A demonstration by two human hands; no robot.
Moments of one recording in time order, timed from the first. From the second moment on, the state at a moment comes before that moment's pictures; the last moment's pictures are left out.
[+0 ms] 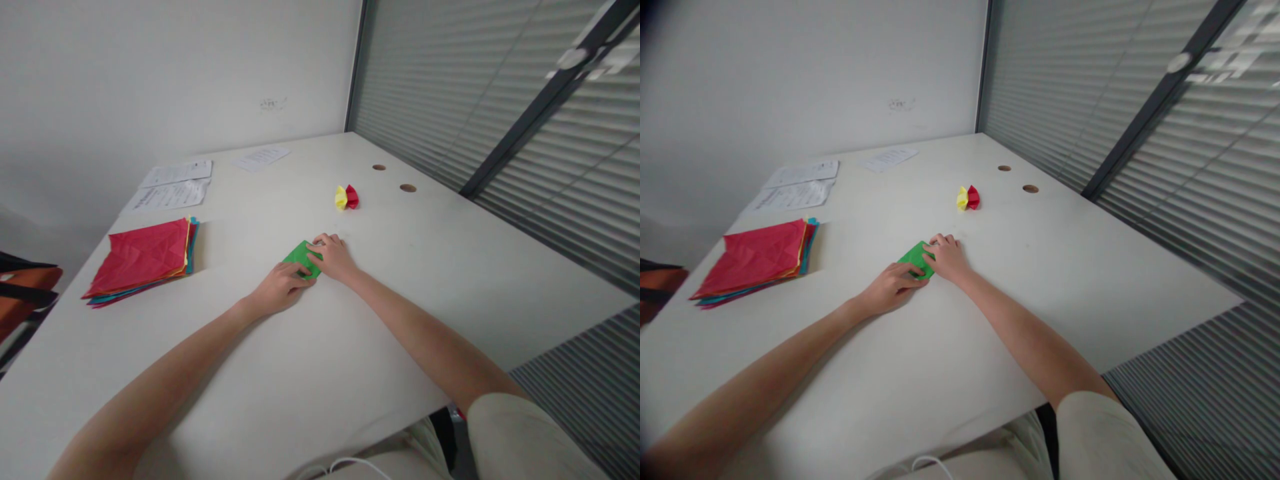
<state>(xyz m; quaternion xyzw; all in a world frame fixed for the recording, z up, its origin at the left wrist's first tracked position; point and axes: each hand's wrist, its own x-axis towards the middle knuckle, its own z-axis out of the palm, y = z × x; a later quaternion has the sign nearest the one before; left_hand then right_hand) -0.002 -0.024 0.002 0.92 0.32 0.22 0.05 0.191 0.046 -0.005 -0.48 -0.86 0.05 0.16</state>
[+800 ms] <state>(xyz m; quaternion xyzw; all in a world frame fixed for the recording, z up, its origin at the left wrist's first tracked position) -0.001 -0.024 0.002 0.92 0.33 0.22 0.05 0.190 0.044 -0.003 -0.49 -0.86 0.04 0.15</state>
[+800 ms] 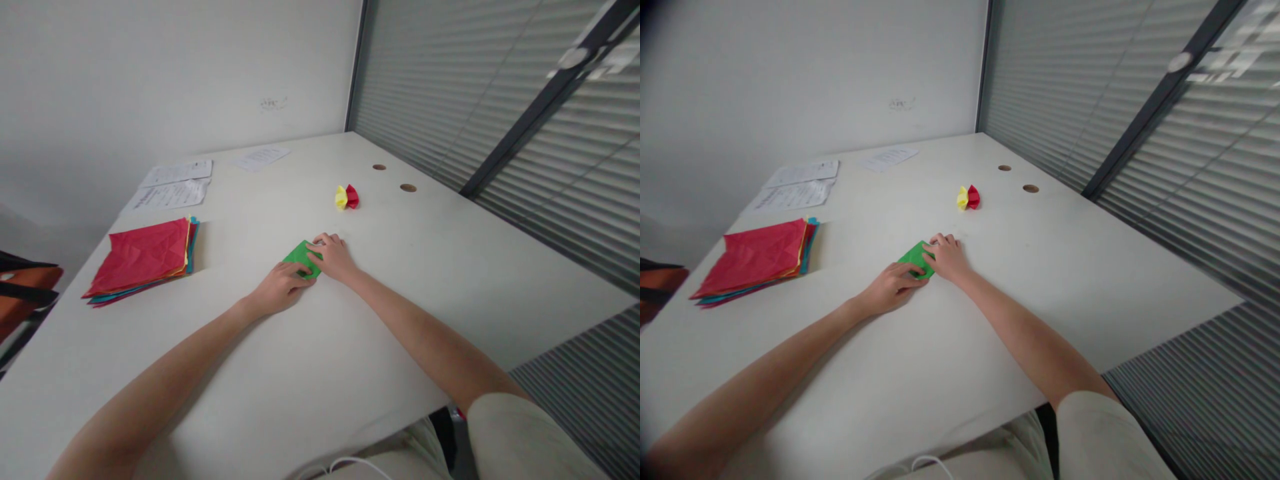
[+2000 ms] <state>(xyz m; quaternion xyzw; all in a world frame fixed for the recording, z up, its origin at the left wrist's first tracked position) 0.005 -0.019 0.001 0.92 0.32 0.23 0.07 0.212 0.059 0.008 -0.43 -0.88 0.16 0.07</state>
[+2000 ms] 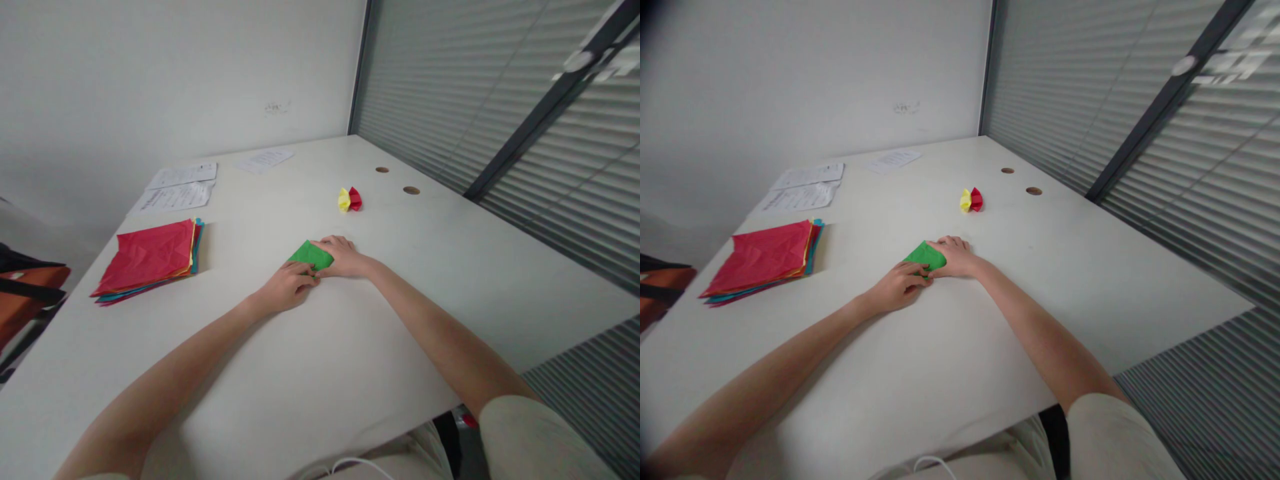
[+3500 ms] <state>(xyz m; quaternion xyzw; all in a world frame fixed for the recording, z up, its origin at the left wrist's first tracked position) 0.005 -0.029 -0.010 0.92 0.34 0.20 0.00 0.228 0.018 0.018 -0.28 -0.94 0.06 0.19</state>
